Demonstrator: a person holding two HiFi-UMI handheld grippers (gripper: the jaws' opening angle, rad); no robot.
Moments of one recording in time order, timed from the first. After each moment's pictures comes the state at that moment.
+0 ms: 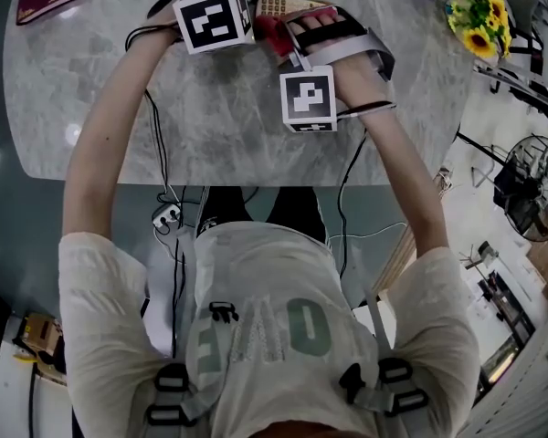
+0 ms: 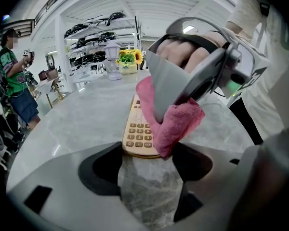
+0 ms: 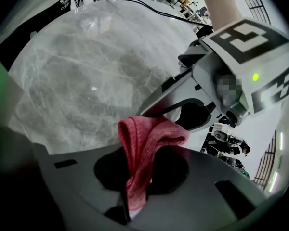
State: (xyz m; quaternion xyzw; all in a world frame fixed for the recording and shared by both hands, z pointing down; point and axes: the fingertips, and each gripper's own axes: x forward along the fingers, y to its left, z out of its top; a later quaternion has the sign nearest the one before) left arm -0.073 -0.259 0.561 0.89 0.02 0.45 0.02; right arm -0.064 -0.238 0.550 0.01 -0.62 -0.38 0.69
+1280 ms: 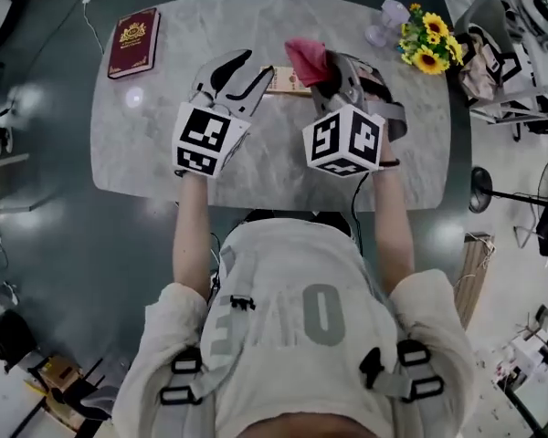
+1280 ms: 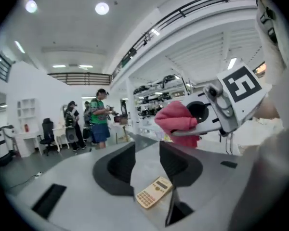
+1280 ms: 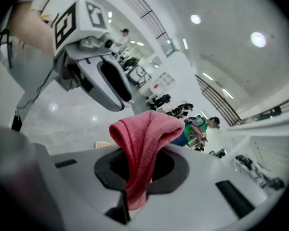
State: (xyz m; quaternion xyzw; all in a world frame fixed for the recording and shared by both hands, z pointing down) left arm -0.068 -0.191 0.269 0.92 -0.37 0.13 -0.03; right arm -0.005 -0.191 0.280 0.40 -0.77 -0.25 0.43
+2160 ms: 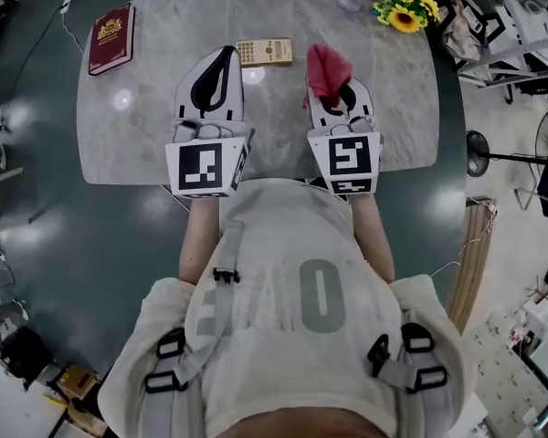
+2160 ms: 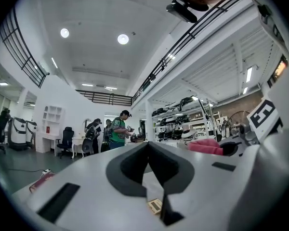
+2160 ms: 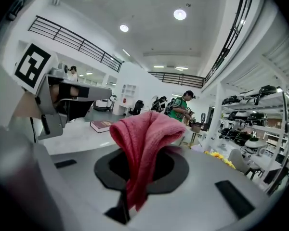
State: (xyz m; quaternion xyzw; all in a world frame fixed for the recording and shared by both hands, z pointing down) left arm -0.072 -0.120 0.204 0.87 -0.49 -0.02 -0.06; right arm 0.039 -0.099 0.277 0.57 -0.80 -0.03 0.18
